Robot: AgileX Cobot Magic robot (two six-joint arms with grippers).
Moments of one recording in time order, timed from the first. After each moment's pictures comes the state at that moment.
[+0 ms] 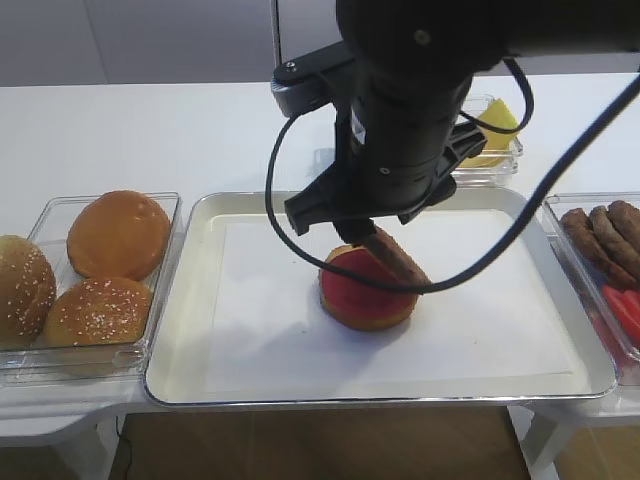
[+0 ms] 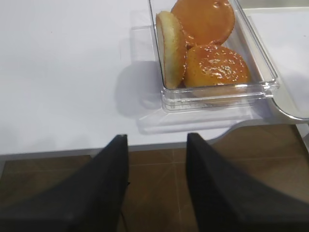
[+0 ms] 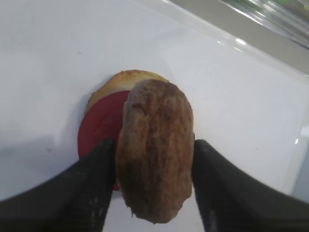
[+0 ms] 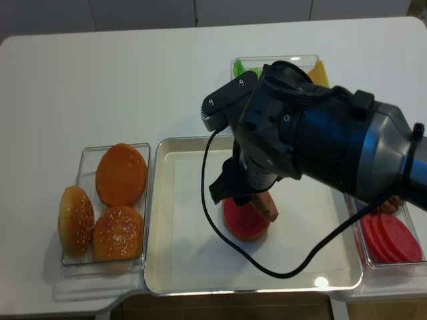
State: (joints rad) left arm 0.02 -0.02 -0.49 -0.02 1.18 -0.06; right arm 0.85 1.67 -1.31 -0.34 1.00 0.52
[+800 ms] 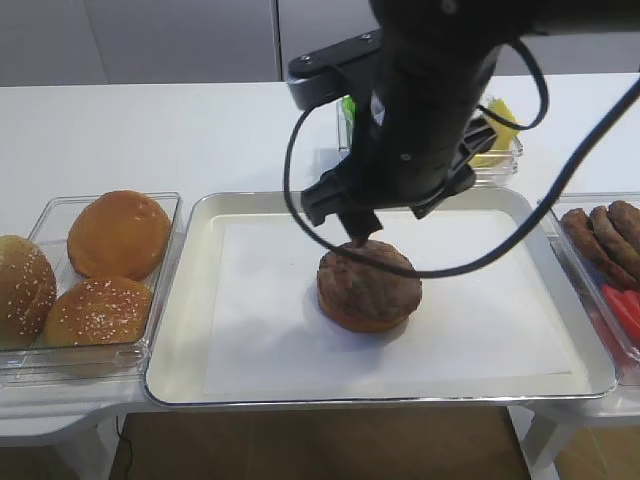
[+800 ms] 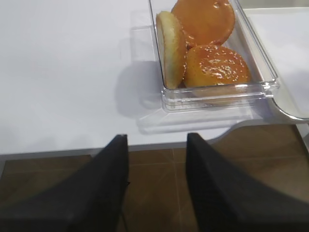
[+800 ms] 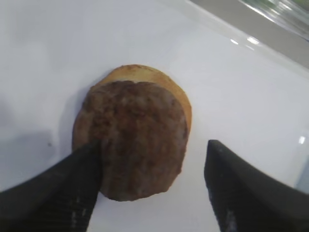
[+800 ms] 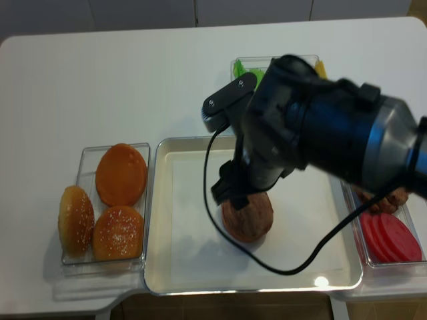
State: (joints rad) left arm 0.02 -0.02 -0.49 -0.02 1.18 -0.06; right arm 0.80 1.66 -1.31 -0.25 1.00 0.40
